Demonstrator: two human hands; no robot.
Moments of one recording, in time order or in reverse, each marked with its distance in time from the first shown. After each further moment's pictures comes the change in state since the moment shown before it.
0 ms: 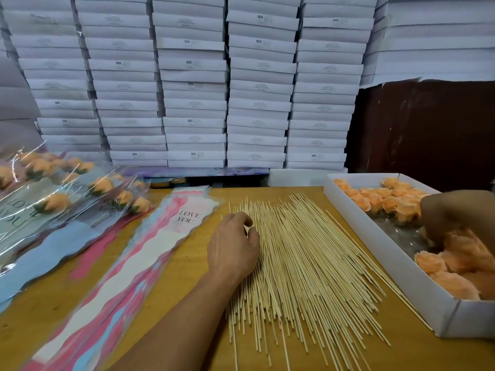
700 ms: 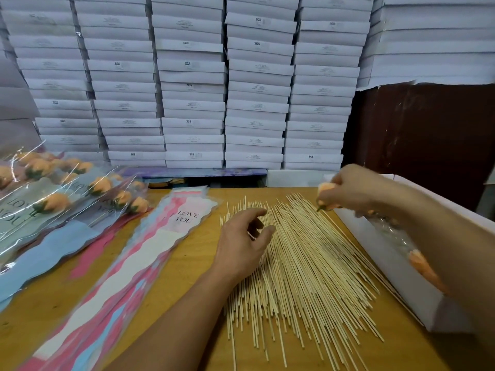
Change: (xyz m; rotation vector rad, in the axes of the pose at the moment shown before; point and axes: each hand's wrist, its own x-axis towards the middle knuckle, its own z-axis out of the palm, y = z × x) left_hand -0.005 0.002 -0.003 -0.393 -0.104 0.179; right_hand -0.083 -0.088 -0.069 0.850 0.215 -0.427
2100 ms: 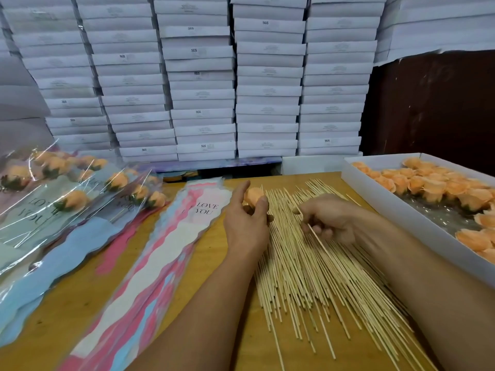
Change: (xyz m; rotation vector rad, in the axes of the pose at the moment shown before) left_hand 0.015 -0.024 -0.005 -0.450 0.277 -0.333; right_hand 0.015 -0.030 0.114 0.813 -0.313 0.197
